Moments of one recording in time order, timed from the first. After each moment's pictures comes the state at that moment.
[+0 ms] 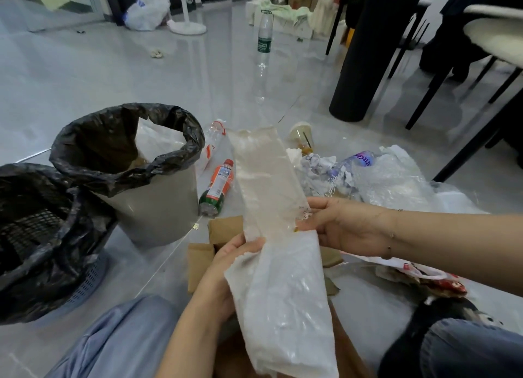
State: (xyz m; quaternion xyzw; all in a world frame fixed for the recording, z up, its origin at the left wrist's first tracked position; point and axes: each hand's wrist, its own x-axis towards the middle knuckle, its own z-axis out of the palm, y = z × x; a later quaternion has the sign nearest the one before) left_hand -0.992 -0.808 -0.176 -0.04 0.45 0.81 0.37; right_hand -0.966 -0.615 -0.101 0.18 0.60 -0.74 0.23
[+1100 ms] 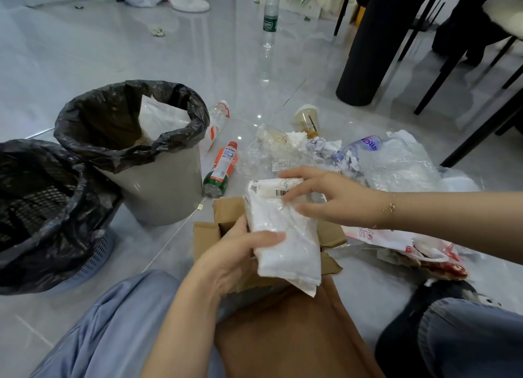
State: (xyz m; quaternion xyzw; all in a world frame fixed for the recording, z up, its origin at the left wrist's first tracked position) left_hand -0.991 -0.821 -0.177 0.00 0.49 0.75 0.45; right_hand -0.972 -0.618 -0.096 -0.10 0.95 -0.28 0.14
